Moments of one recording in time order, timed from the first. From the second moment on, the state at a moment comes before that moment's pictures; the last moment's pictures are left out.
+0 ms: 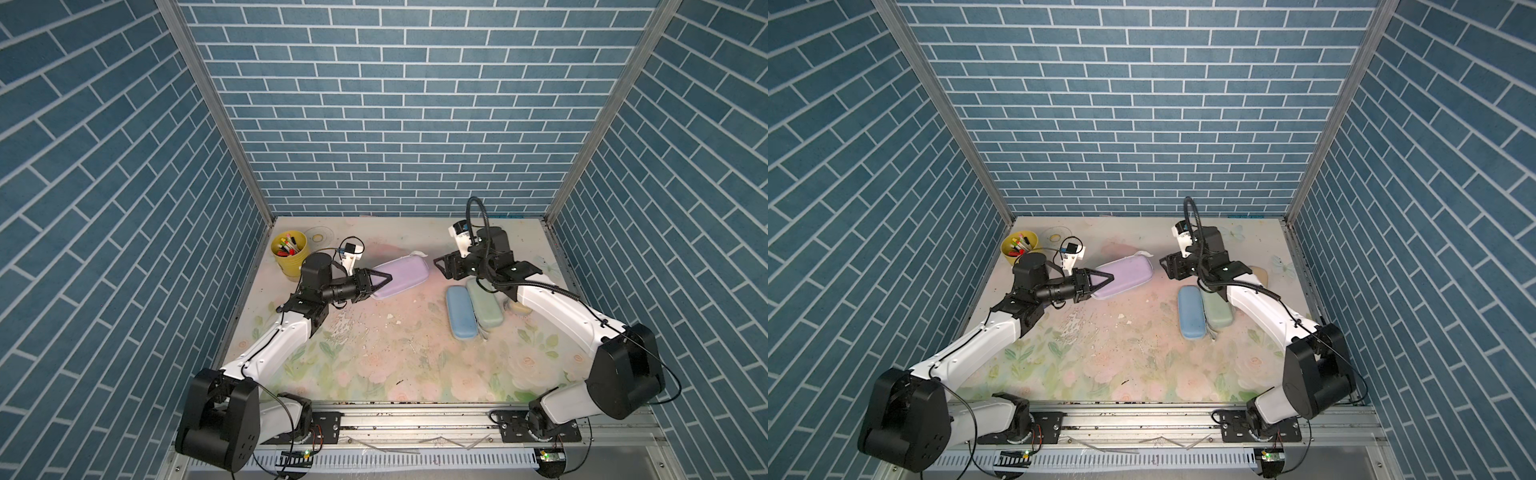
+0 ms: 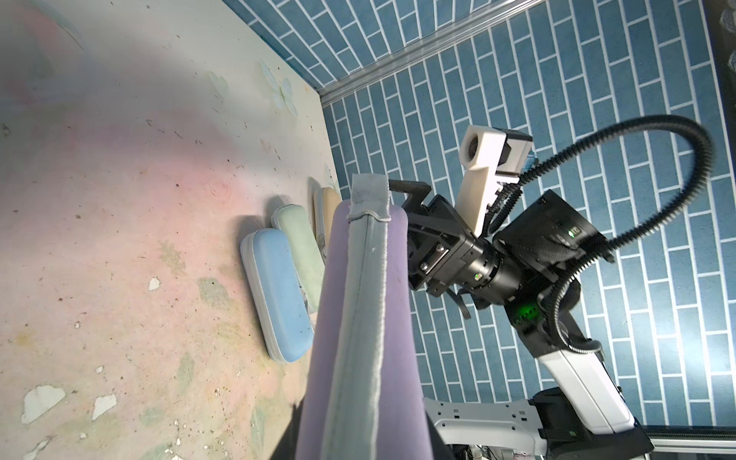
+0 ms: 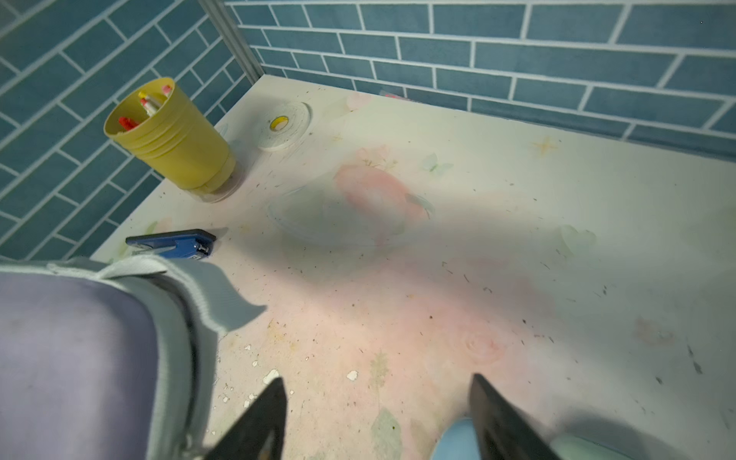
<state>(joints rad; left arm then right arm) -0.28 1.24 0.72 0.21 0.91 -0.96 0.46 1.47 1.14 -0.27 -0.35 0.17</state>
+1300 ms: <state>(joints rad) -0.45 1.18 0.42 0.61 0.07 -1.28 0.71 1.64 0.91 0.49 -0.17 1.33</state>
